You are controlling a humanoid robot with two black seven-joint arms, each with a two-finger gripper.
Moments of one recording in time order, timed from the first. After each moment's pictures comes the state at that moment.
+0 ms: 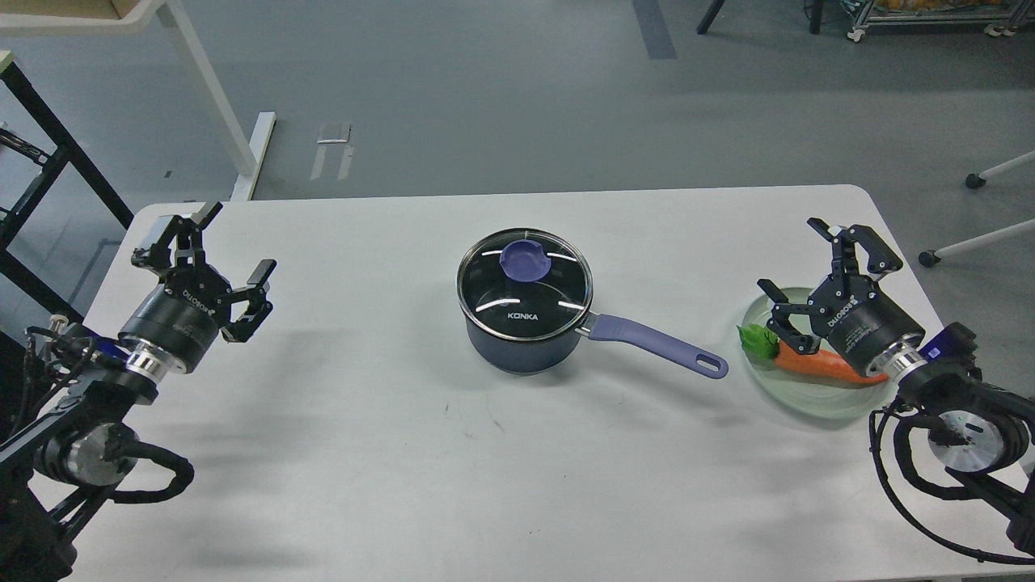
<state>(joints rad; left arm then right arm) -0.25 0.54 -0.95 -1.07 0.35 -0.33 -0.44 0.52 -0.63 0.42 0.97 0.04 0.42 0.49</state>
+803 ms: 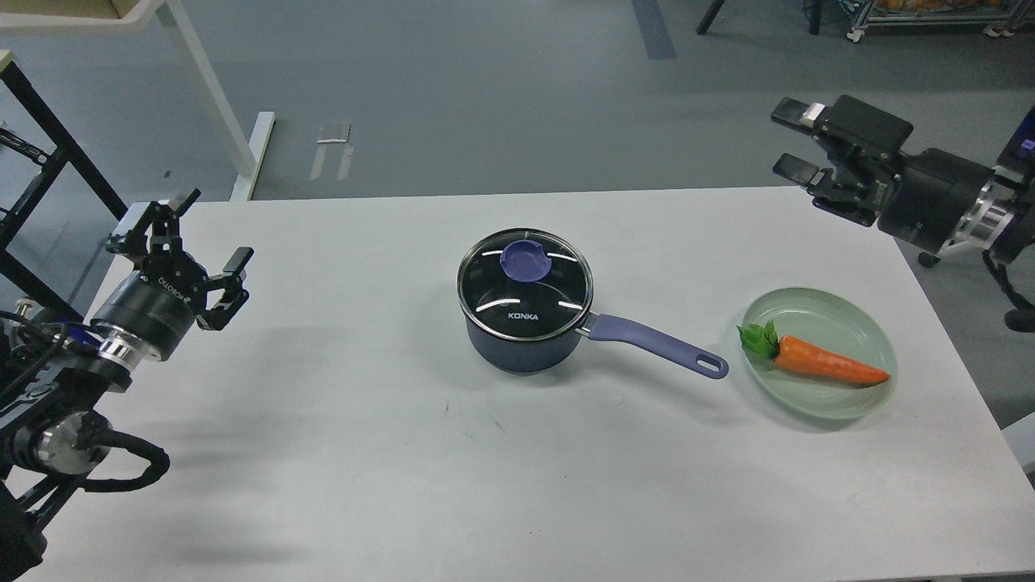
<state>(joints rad) -0.29 0.60 -0.94 -1.06 0.35 -0.34 -0.45 1.01 -0.96 0.29 1.35 -1.00 0.32 0.49</state>
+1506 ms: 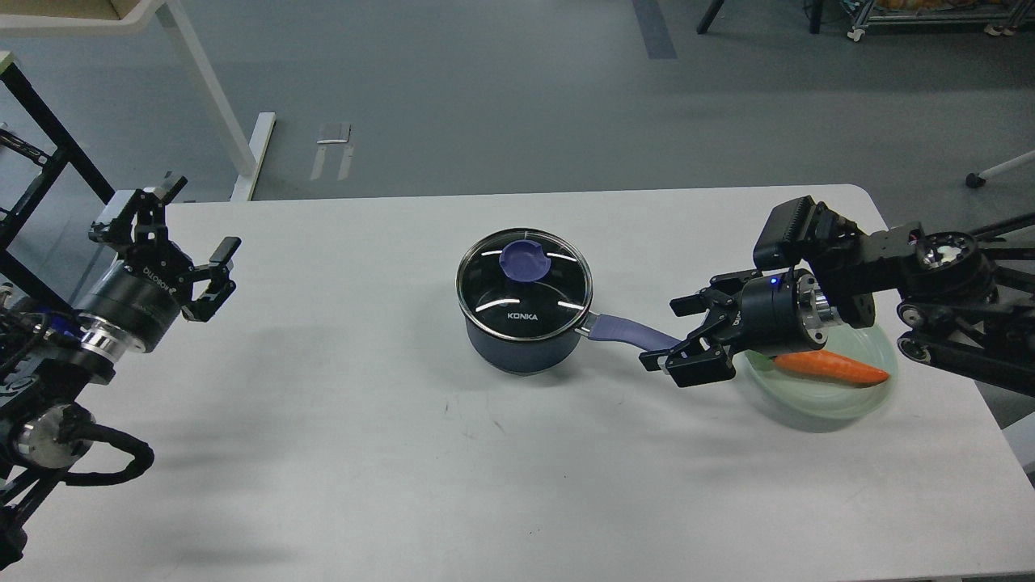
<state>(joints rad) -0.29 0.63 -0.94 -1.08 0.35 -0.34 -0.45 1.30 -0.68 -0.32 1.29 -1.65 0.12 0.49</state>
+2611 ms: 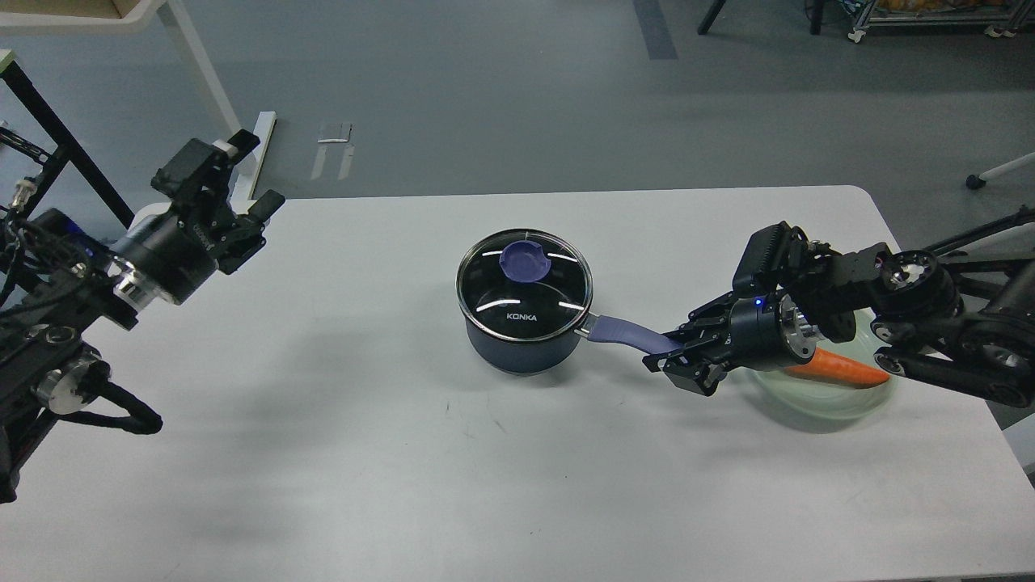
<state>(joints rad) -0.50 0.64 -0.91 -1.16 0.98 -0.33 -0.49 1.29 -0.59 -0.44 1.19 -1.66 0.05 0.49</state>
